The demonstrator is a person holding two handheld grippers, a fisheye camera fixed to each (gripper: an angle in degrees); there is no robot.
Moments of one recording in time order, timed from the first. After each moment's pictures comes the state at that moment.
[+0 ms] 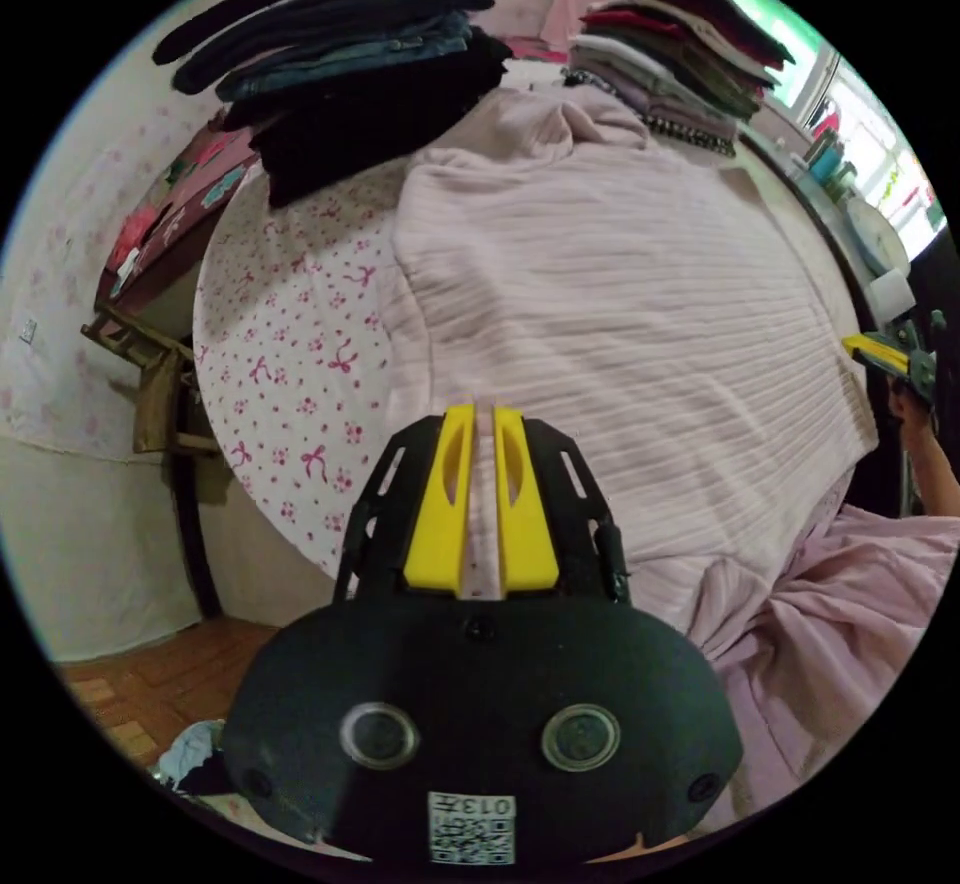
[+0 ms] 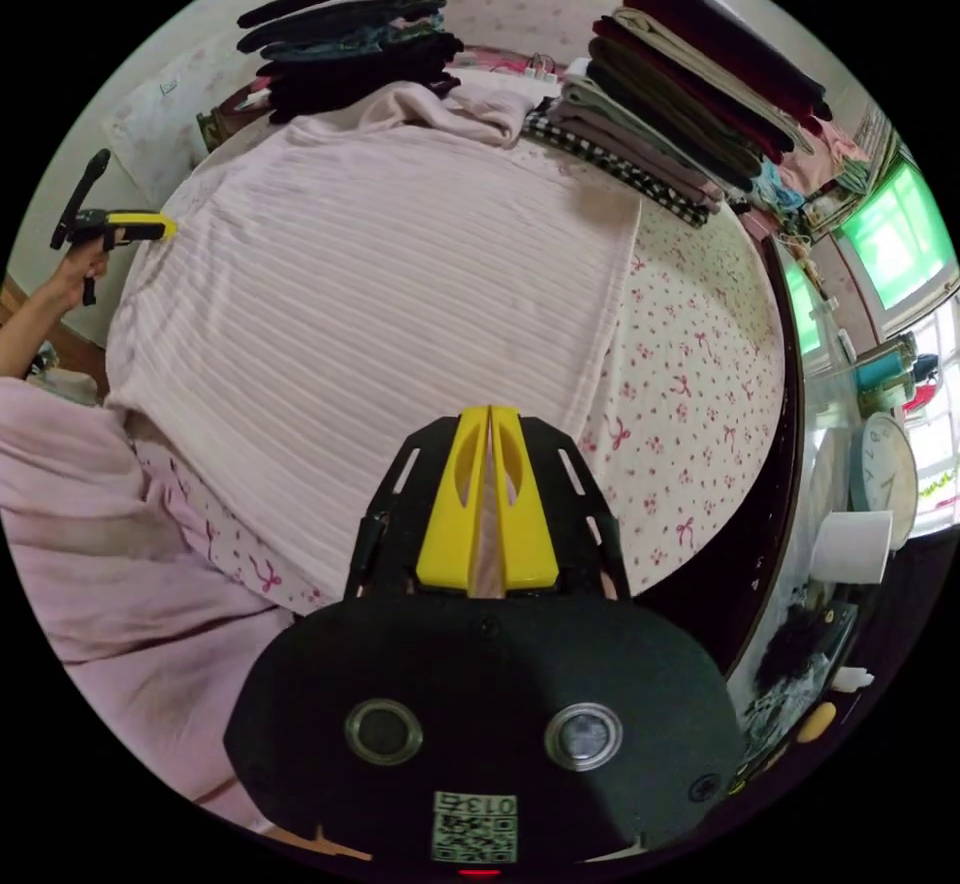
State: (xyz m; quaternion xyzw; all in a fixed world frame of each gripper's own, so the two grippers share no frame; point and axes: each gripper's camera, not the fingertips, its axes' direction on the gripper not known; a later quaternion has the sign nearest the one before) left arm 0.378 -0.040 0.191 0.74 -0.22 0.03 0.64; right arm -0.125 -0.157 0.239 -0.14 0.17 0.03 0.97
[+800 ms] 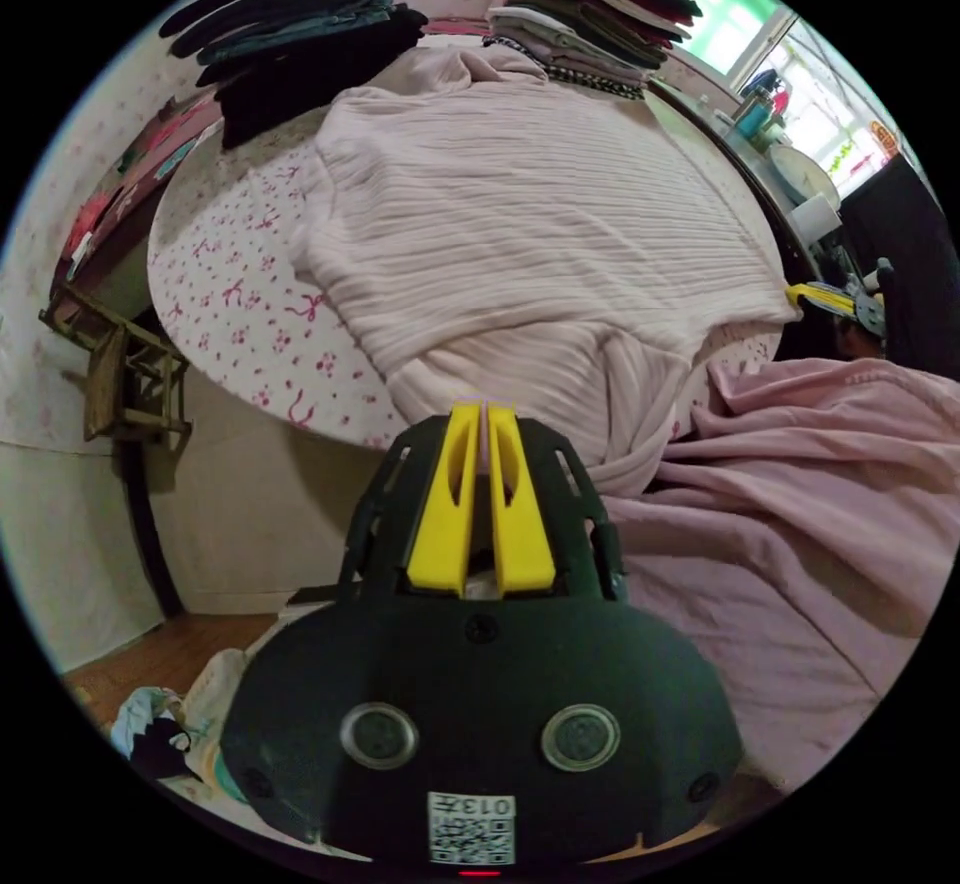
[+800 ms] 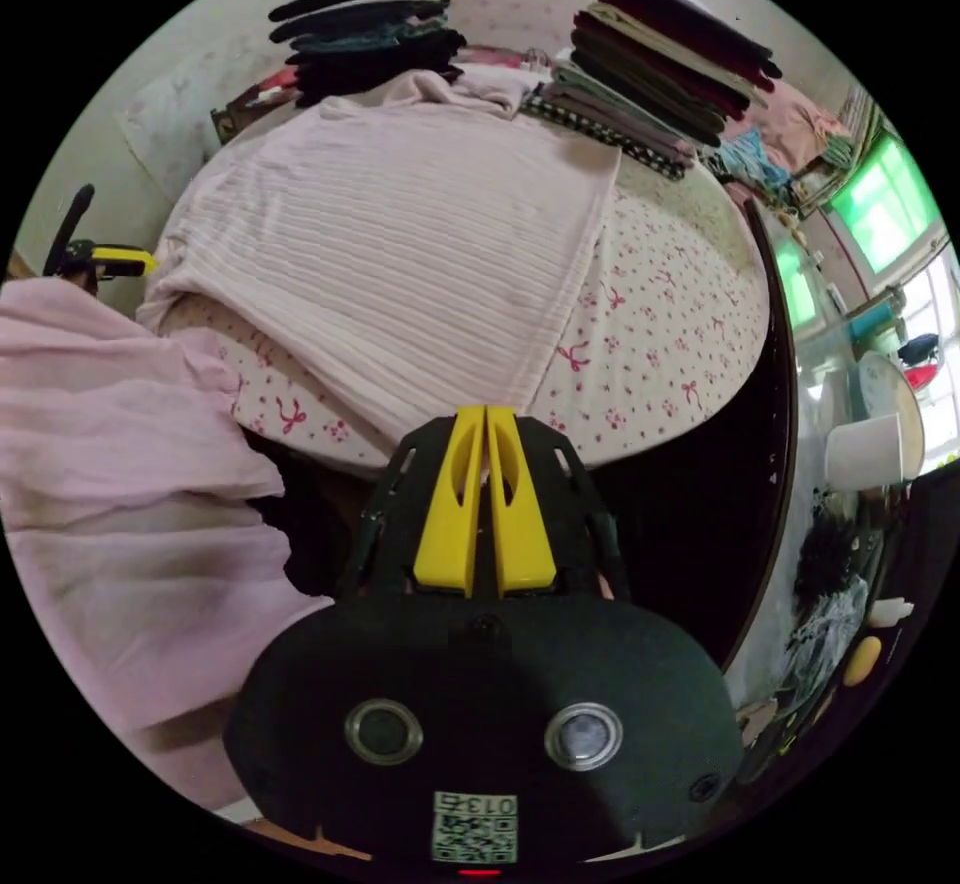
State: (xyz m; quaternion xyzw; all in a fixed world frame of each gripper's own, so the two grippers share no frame) left arm 0.383 -0.035 0.339 0.72 -0.19 0.11 0.66; right arm -0.201 -0.054 0.136 -0.13 0.16 0.04 0.98
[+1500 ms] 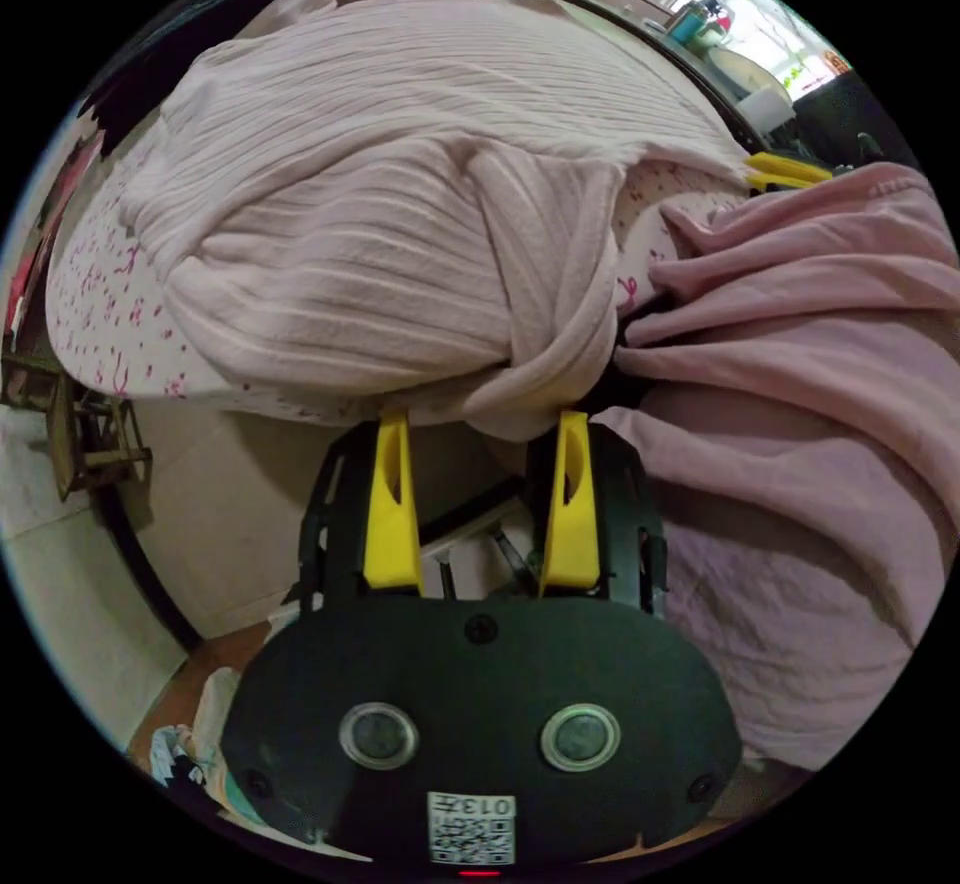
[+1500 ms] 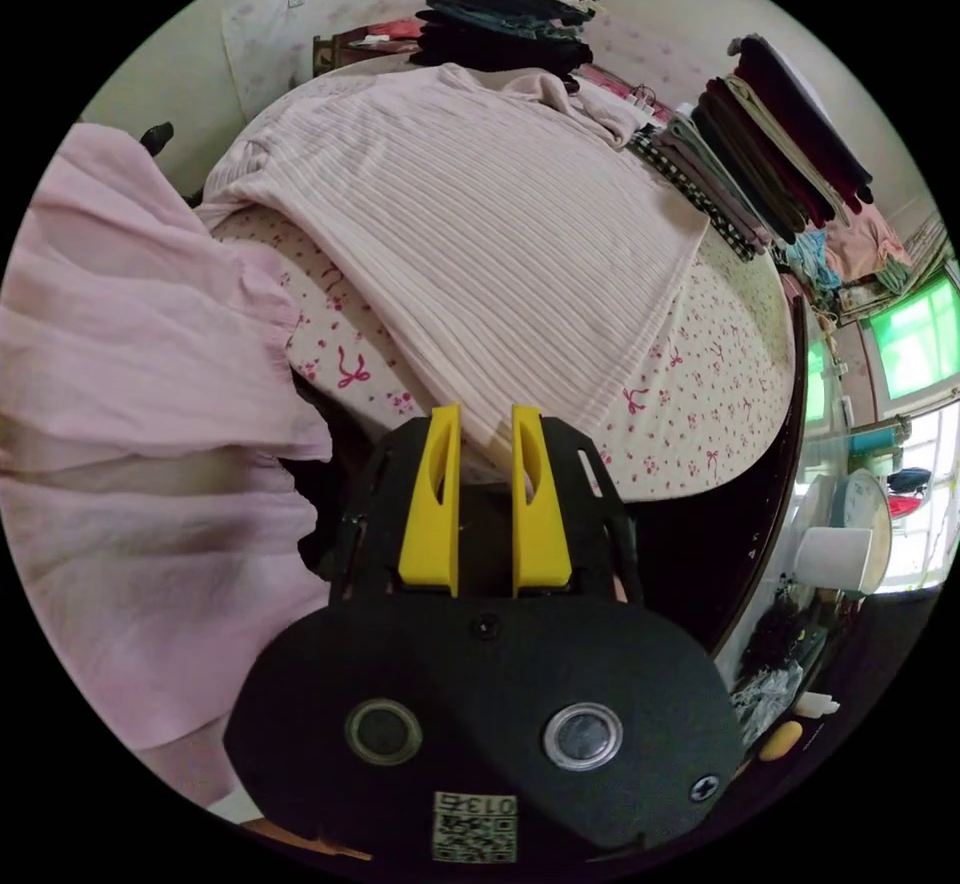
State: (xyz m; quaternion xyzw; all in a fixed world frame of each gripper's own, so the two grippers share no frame) left arm 0.432 -0.136 0.389 0.63 -0.24 0.19 0.71; right arm -0.273 -0.064 0.134 -0.16 0.16 -0.10 0.97
